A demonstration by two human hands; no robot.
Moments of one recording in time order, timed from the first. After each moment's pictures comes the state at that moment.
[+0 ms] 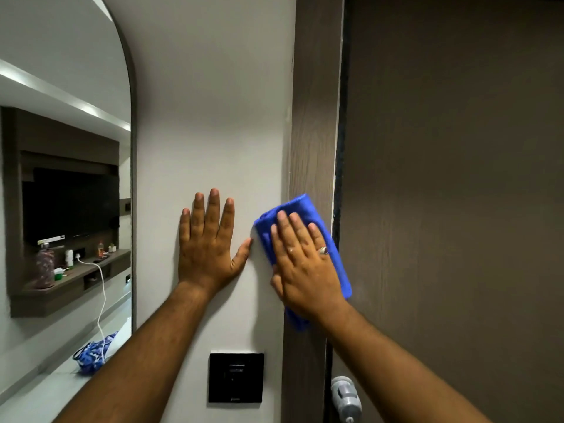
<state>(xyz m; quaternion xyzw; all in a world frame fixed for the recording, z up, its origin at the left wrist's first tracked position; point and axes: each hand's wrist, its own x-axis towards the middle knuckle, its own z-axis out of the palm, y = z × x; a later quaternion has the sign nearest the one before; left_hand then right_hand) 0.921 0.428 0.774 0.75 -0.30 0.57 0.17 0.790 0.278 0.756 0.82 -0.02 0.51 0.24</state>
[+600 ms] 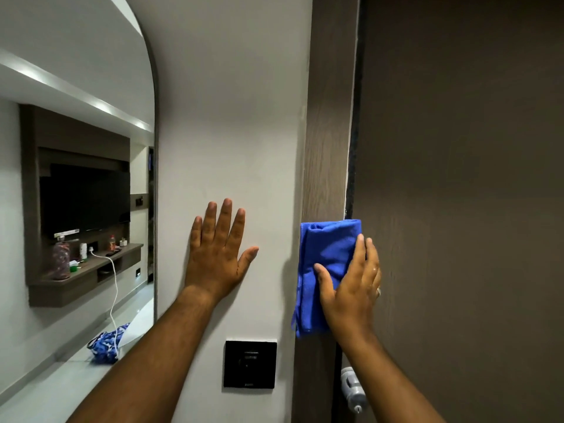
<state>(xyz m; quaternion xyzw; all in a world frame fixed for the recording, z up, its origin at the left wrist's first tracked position) 0.923 0.449 0.751 0.77 -0.32 0.53 0.14 0.760 0.278 0.714 0.72 -0.20 0.64 -0.17</state>
